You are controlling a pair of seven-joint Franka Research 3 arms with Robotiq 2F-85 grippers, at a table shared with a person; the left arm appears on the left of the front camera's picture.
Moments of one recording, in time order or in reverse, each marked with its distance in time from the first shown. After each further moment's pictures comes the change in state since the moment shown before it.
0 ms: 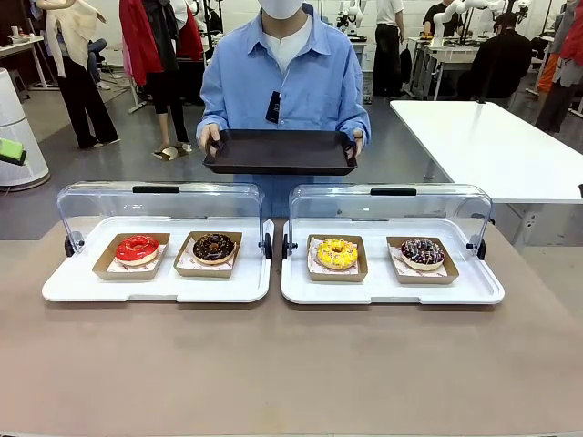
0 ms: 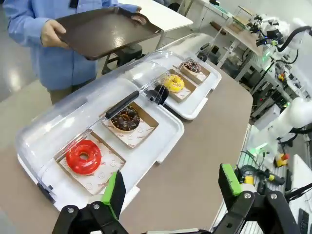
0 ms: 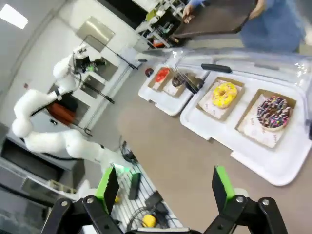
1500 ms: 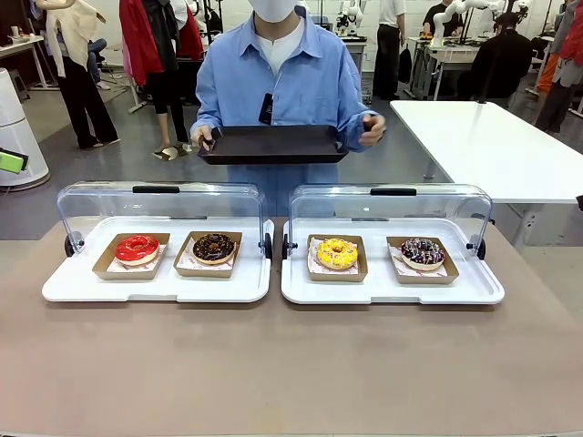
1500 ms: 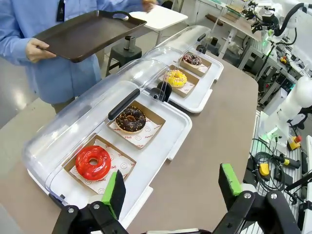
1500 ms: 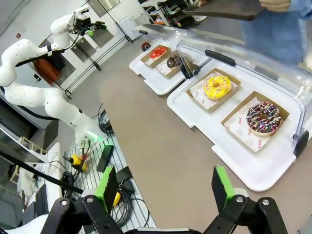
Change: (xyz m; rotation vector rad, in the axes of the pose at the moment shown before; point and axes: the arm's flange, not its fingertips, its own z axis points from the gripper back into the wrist) left arm -0.011 0.004 -0.004 0.004 0.001 -0.129; right arm -0.010 -0.005 -0.004 -0.026 0.092 0.244
